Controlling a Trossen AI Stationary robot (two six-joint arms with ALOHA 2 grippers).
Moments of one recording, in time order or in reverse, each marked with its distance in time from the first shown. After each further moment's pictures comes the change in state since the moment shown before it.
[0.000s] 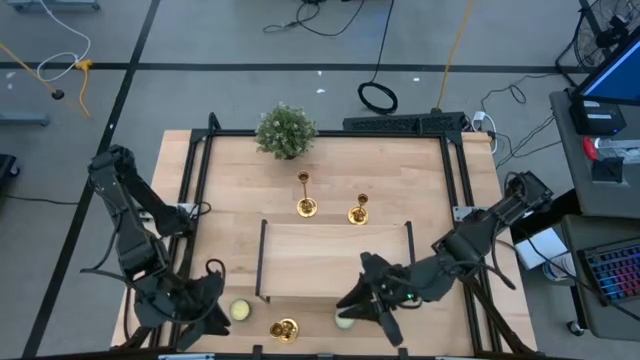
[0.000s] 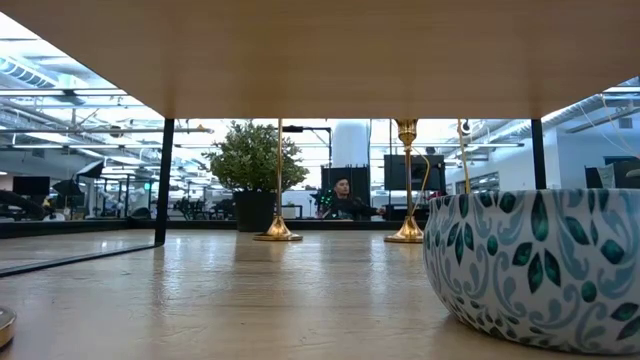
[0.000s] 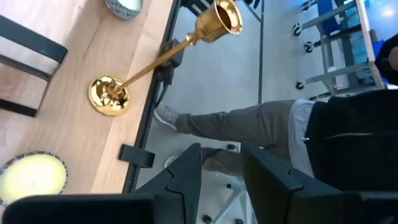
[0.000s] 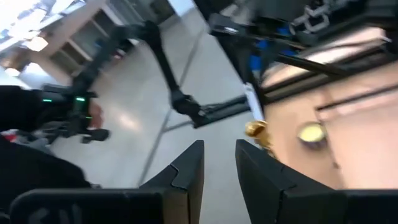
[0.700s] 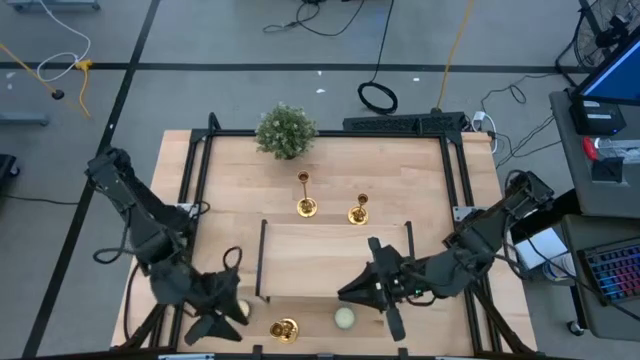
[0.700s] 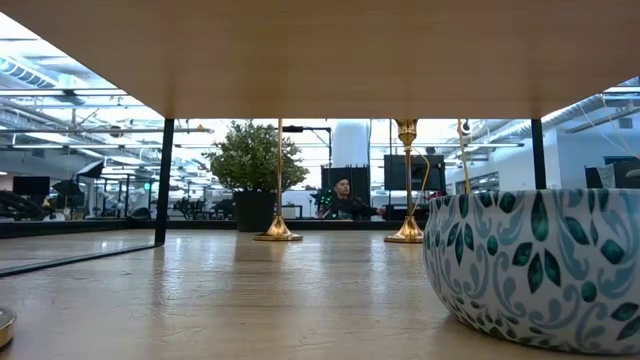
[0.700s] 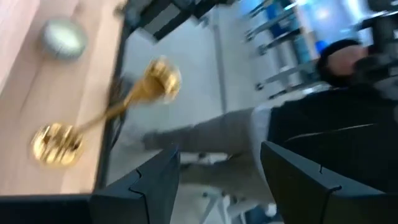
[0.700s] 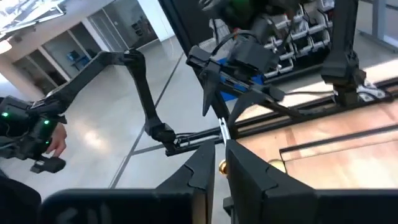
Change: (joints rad) left arm 0.139 0.000 0.000 0.193 0.164 0.182; right arm 0.005 -0.006 0.085 -0.066 0.161 -0.131
